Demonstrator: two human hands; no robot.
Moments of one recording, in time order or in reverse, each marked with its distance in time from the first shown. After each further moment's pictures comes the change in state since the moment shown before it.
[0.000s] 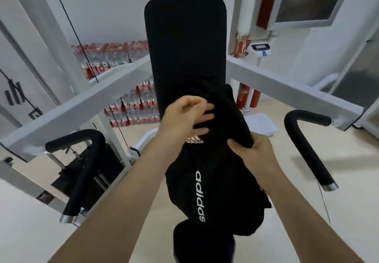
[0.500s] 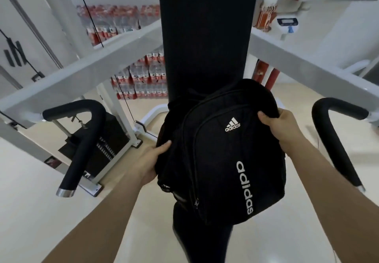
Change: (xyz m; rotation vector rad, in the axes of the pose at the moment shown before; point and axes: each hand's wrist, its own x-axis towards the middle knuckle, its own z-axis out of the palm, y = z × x) left_hand -0.002 -0.188 -0.091 -0.286 0.054 -0.615; right_hand 0.103 0.062 -0.018 0.061 -0.018 0.208
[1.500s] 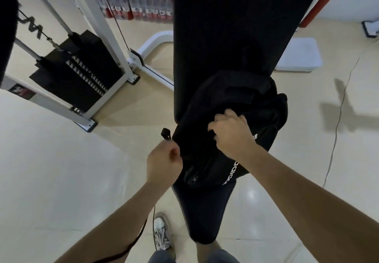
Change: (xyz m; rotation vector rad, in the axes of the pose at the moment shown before) left_hand 0.055 -0.182 0.000 0.859 0.441 0.329; right_hand -0.010 0.188 0.146 -1.386 -0.571 -0.556
